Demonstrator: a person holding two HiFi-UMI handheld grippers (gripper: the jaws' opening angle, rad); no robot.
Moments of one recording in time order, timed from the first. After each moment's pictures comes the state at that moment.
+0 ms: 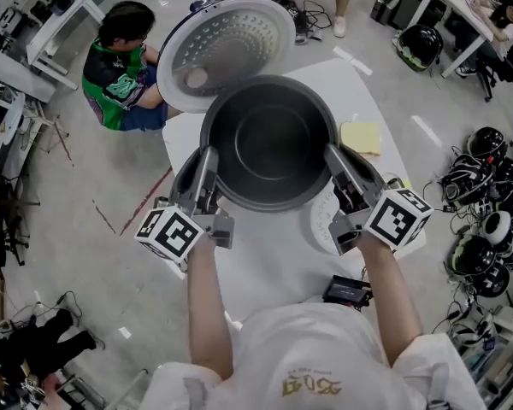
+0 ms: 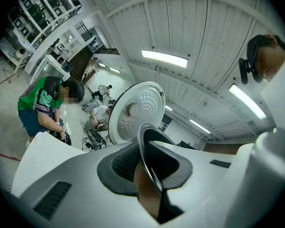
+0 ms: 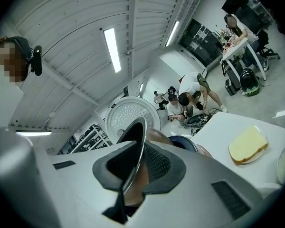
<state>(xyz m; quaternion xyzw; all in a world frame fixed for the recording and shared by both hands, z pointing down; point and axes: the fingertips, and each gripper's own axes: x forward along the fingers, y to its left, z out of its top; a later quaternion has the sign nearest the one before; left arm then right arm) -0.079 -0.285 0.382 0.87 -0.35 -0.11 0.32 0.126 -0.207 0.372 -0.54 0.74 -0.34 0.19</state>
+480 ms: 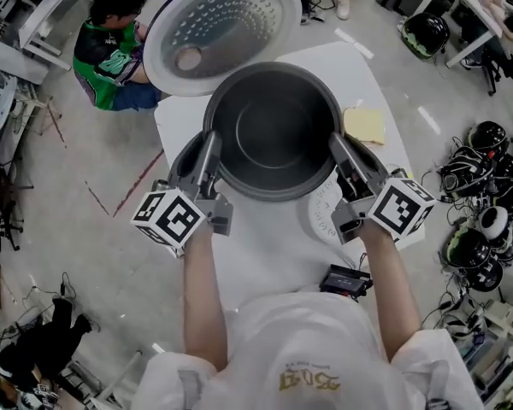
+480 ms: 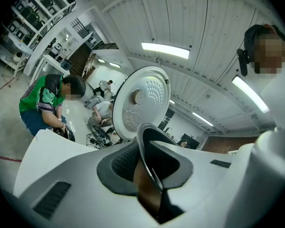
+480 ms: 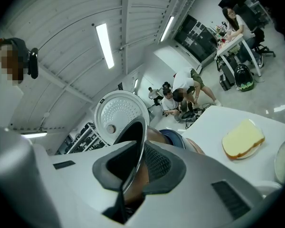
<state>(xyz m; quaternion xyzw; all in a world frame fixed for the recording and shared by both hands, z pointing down) -0.066 -0.298 0.413 0.88 -0.36 -0.06 0.32 0.138 -0.220 0.410 -0.55 0.73 -0.37 0.17</state>
